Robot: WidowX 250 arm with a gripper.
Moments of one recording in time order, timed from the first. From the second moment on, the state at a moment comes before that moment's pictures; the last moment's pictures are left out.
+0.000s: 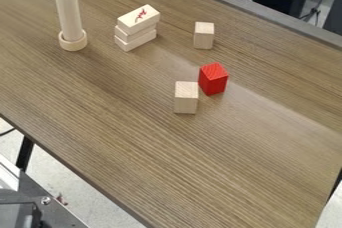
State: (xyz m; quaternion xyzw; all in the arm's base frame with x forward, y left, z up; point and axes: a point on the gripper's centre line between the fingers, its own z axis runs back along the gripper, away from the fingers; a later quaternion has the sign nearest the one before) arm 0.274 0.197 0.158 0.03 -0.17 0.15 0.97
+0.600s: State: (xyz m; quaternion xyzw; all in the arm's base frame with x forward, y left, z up) arm 0.286 0.146 0.143 0.03 -0.15 0.06 0.99
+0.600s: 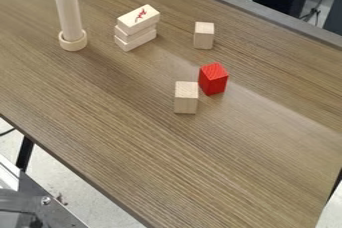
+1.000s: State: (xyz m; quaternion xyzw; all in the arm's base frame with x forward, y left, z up) arm 0.295 0.132 0.137 0.03 -0.14 0.01 0.99
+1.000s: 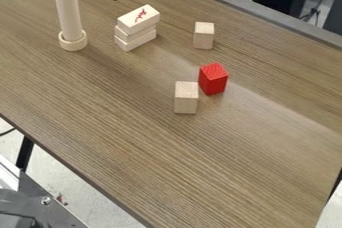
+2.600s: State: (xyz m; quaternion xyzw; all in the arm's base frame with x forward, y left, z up) arm 0.350 0.140 0.074 0.02 -0.15 -0.07 0.99
